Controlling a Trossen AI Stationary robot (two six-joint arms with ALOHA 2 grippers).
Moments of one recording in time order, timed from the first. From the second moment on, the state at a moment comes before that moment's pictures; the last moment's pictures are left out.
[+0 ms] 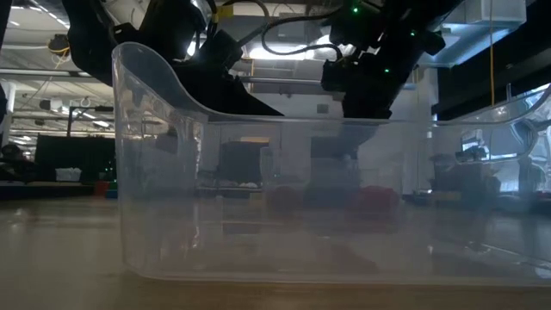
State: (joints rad) left arm 0.01 1.66 0.58 0.82 -0.10 0.16; right arm -0.07 1.58 0.98 -0.40 0.07 0.15
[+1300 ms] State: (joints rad) left arm 0.01 1.66 0.58 0.82 -0.10 0.15; right arm 0.30 1.30 1.04 -1.24 0.08 0.60
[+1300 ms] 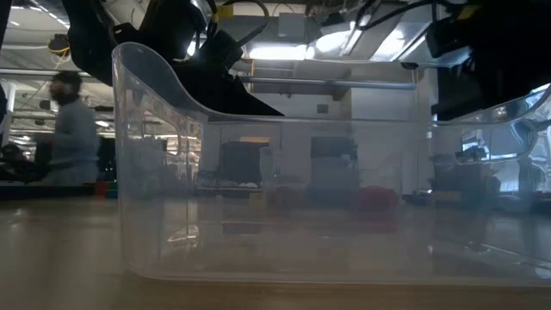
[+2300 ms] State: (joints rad) left arm 0.01 1.66 0.58 0.83 -0.10 0.15; right arm 0.56 1.30 0.68 -0.99 -0.04 0.74
